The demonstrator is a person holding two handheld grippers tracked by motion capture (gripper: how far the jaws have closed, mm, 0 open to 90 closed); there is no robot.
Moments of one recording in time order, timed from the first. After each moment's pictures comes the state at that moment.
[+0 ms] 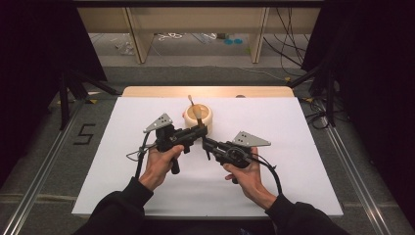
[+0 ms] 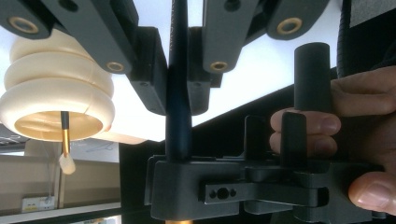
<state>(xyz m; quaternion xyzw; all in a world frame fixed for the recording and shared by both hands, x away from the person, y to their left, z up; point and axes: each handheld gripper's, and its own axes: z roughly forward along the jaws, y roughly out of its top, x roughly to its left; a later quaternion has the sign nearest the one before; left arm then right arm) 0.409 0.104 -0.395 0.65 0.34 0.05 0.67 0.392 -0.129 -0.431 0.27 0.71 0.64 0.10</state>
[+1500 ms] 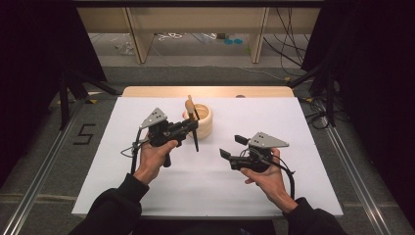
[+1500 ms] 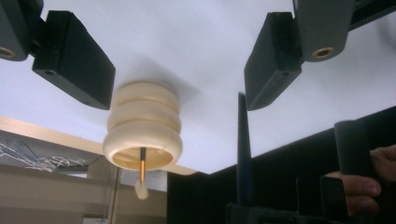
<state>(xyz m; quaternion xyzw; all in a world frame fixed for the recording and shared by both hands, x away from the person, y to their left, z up) 0.421 0.122 -0.387 0.67 0.34 0.13 0.64 0.379 -0.175 -0.418 0.32 0.75 0.56 0.17</state>
